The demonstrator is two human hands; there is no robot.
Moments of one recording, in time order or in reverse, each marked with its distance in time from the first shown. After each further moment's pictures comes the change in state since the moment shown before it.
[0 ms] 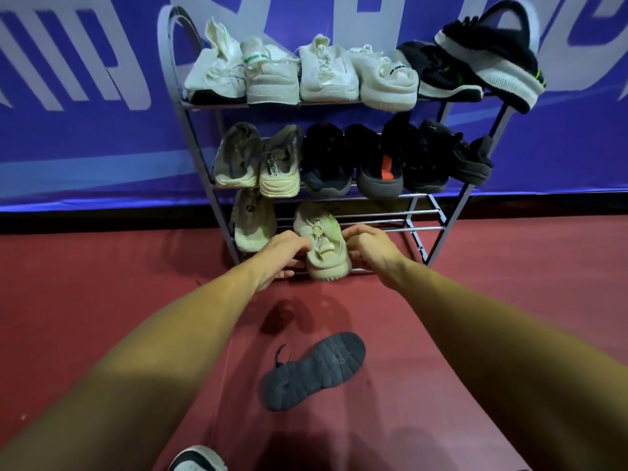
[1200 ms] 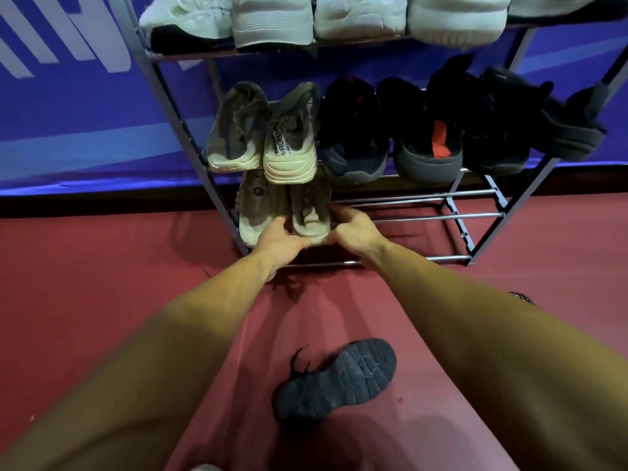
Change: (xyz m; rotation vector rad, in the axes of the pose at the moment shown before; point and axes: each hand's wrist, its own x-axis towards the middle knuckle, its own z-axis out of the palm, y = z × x) left_hand 0.099 -0.037 -0.022 0.125 0.282 0.039; right_hand 0.105 0.016 0.060 -0.089 -0.126 -0.024
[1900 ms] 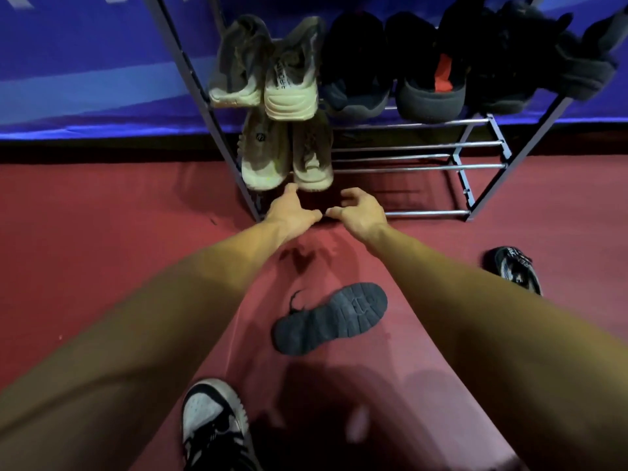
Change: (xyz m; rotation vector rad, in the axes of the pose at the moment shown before) left_hand -0.040 -0.018 0.021 0.375 0.000 -0.020; right_hand -0.043 0.052 0.005 -0.232 0.141 0.063
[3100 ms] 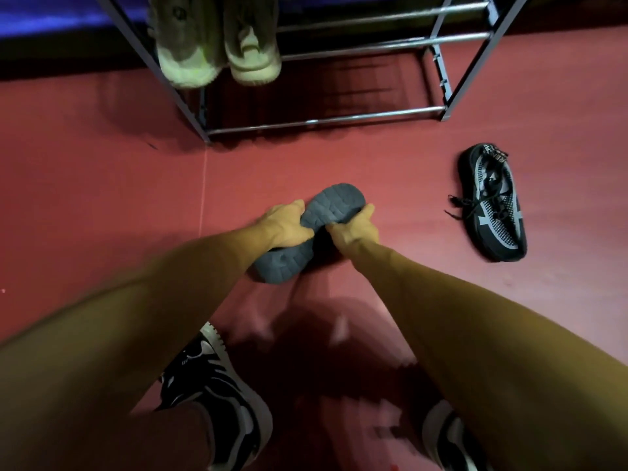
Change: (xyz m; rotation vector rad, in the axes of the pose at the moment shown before) left_hand -0.066 -0.067 0.127 0.510 -0.447 0.092; right_hand -0.085 0.159 0.031 -0.061 0.043 0.538
